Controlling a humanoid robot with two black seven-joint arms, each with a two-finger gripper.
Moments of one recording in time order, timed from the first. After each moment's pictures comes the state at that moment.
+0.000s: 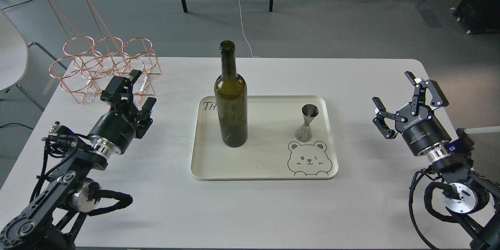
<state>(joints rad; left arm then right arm) -0.07 0.26 -1.28 -1.36 0.87 -0.13 -0.21 0.22 -0.49 0.93 1.08 -0.29 0.41 0.49</state>
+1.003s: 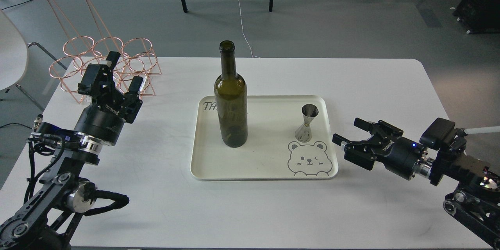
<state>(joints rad) -0.07 0.28 -1.29 -1.39 0.87 -0.13 -0.44 0.30 -0.67 0.71 1.27 -2.01 -0.21 0.49</state>
